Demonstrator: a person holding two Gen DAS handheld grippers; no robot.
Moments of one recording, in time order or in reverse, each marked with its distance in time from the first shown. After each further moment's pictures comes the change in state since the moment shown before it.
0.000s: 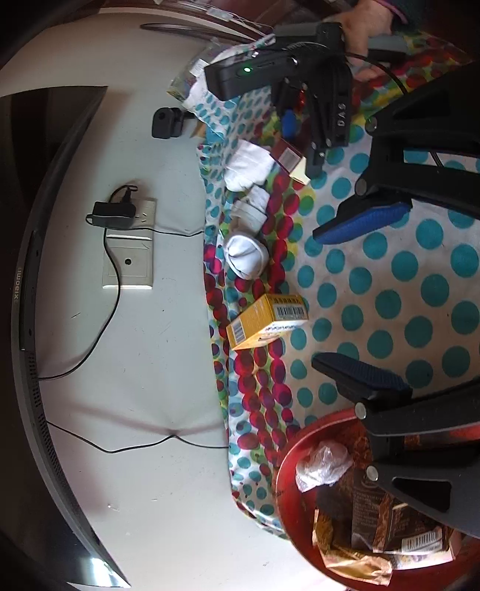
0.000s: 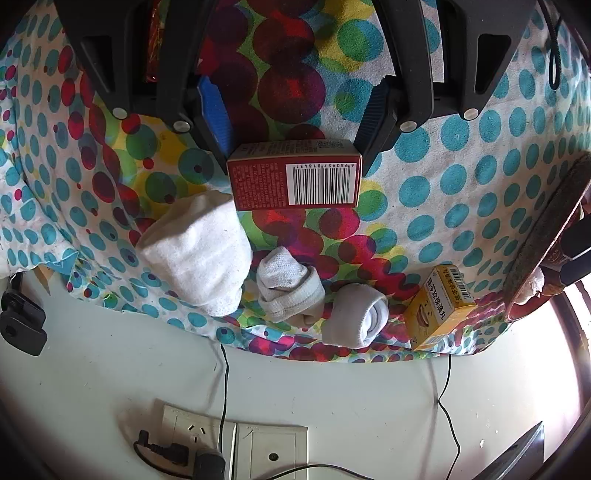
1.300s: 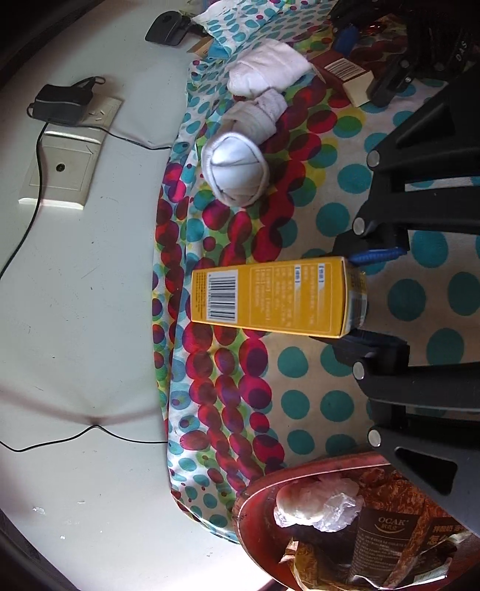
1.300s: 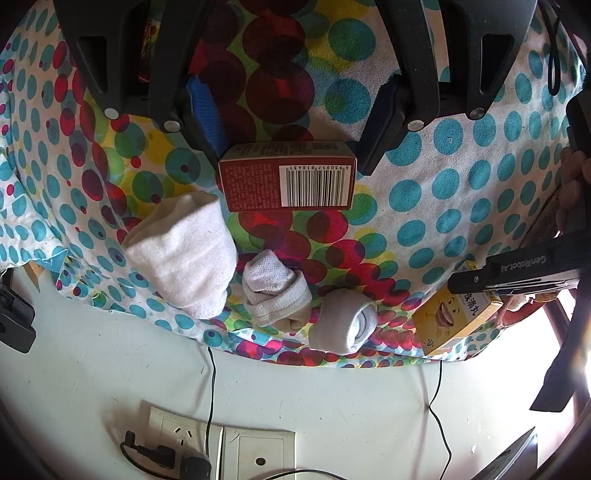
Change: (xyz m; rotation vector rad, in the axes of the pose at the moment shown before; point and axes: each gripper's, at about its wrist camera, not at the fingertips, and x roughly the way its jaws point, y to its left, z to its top) left arm 0.101 0.017 0.023 -0.146 0.240 0.196; right arm 0.000 0.000 0.000 -0.030 0.014 0.044
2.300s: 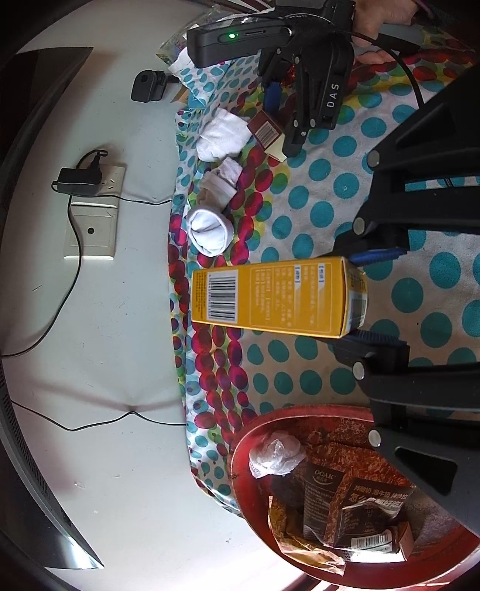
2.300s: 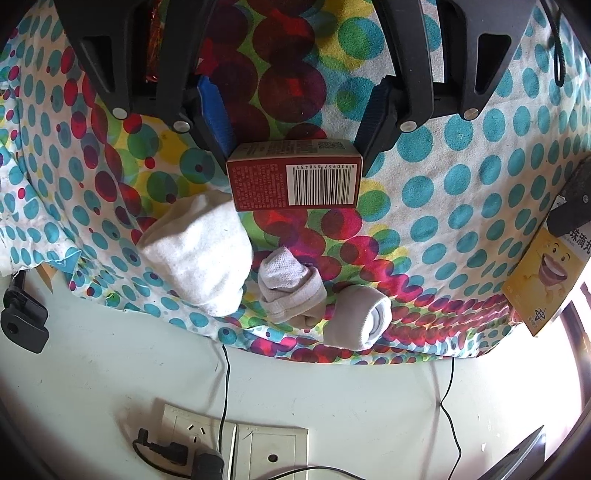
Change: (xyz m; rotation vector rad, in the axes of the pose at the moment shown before) left arm -0.082 -0.006 -0.061 0.079 -0.118 -0.048; right arm -0.001 -0.001 -0.002 0.011 -0.014 -0.053
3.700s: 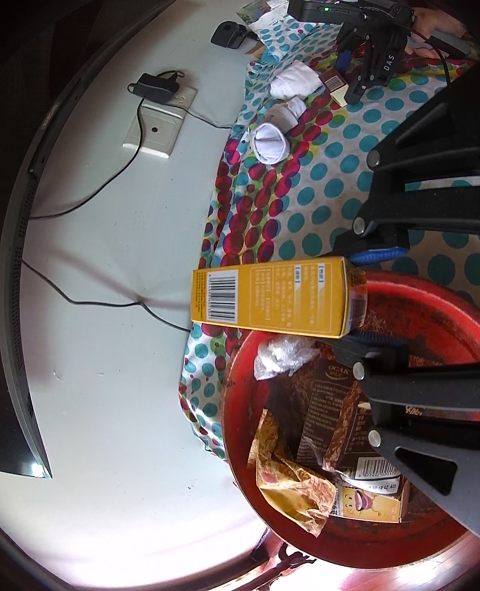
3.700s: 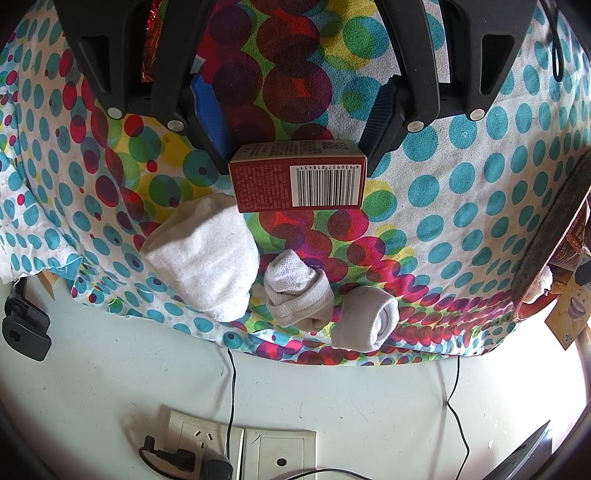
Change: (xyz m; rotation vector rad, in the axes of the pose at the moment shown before) left arm -0.019 0.101 0.012 -0.243 -0.055 0.124; right arm 0.003 -0.003 0.000 0.024 0.008 -0.005
